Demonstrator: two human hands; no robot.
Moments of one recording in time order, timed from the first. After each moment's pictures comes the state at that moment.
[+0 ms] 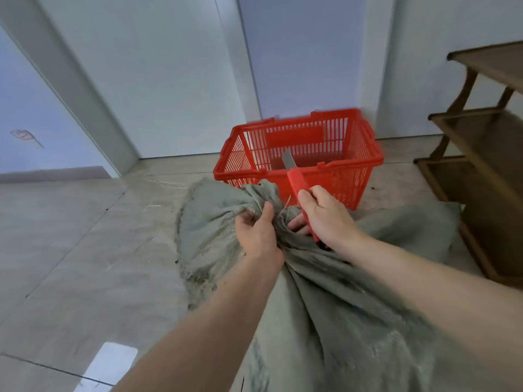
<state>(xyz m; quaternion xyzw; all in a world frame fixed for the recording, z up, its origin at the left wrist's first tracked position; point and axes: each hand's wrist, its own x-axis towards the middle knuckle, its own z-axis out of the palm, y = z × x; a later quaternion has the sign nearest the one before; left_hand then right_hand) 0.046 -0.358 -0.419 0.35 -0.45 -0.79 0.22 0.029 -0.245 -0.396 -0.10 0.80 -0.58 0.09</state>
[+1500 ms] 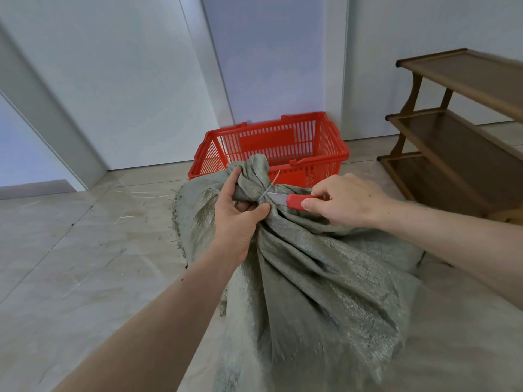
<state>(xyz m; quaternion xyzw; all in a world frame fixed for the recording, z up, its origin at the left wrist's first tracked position) 0.079 -0.369 -0.393 0.04 -0.63 -0.77 0.13 0.041 -0.172 -0.362 -0.19 0.96 -0.20 0.01</state>
